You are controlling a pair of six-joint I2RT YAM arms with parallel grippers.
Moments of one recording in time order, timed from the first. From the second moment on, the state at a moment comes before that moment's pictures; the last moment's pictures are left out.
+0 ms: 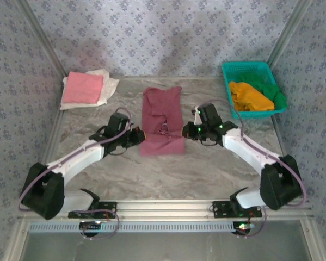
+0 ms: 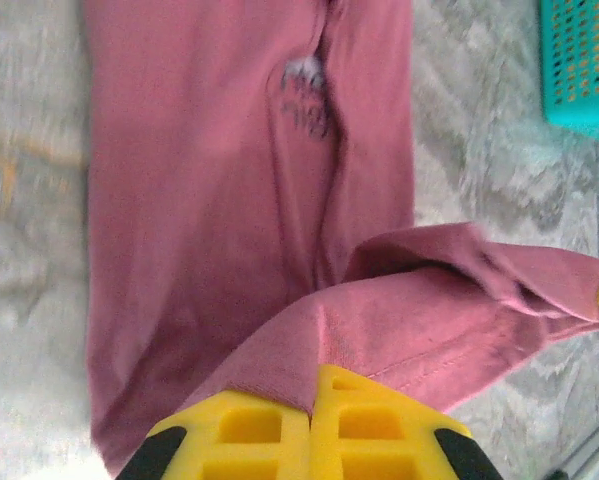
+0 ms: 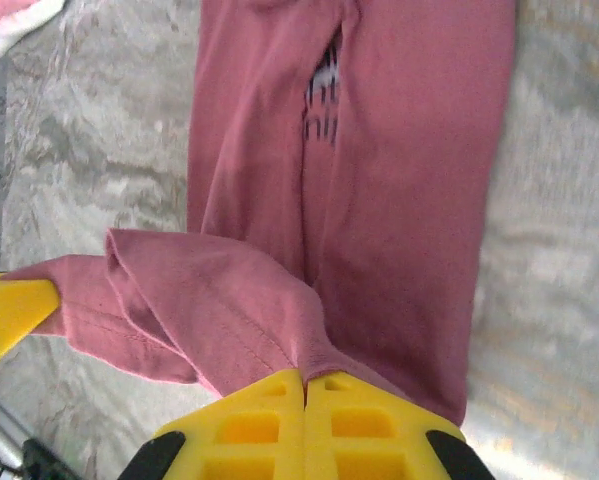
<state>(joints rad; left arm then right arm) -0.51 1.31 0.79 -0.23 0.31 -0.76 0.47 1.41 0.97 -0.43 -0.34 0.59</state>
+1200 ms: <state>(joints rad) -0.45 1.56 0.72 -0.13 0.29 -0.62 0.47 1.60 0.86 -0.24 -0.42 0.62</state>
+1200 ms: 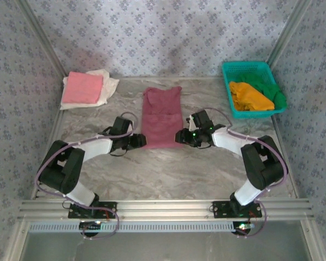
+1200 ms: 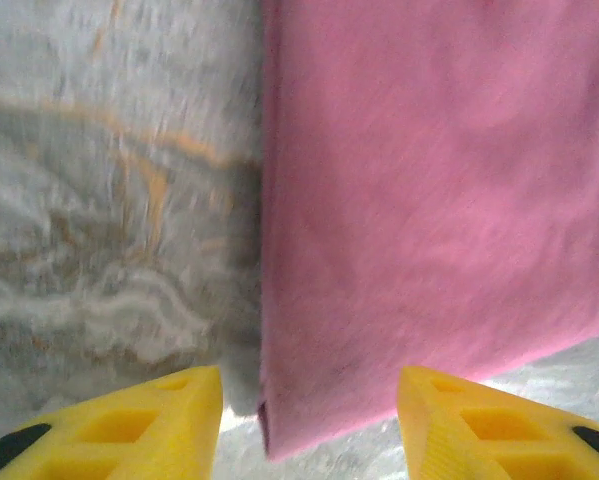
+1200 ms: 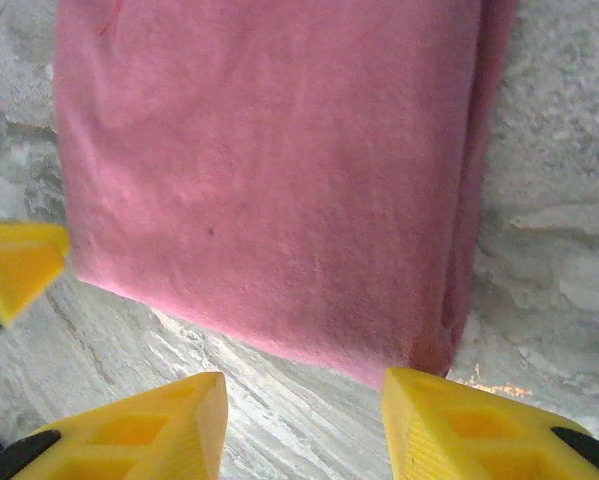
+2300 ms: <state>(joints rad) -0.51 1.57 0.77 -0.23 0.18 -0.66 0.46 1.65 0.80 -0.19 -0.38 0.73</state>
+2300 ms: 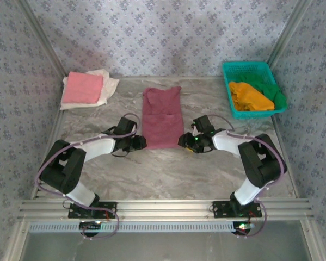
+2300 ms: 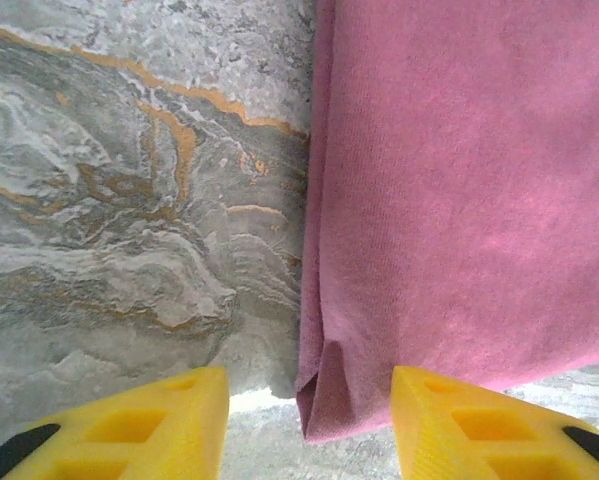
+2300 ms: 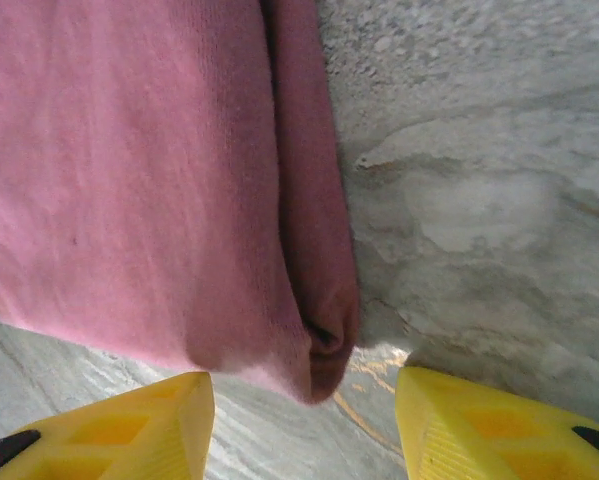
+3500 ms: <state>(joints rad) -0.56 1.60 0.74 -0.14 0.22 -0.67 0.54 1.62 0.69 -0.05 -0.40 0.73</state>
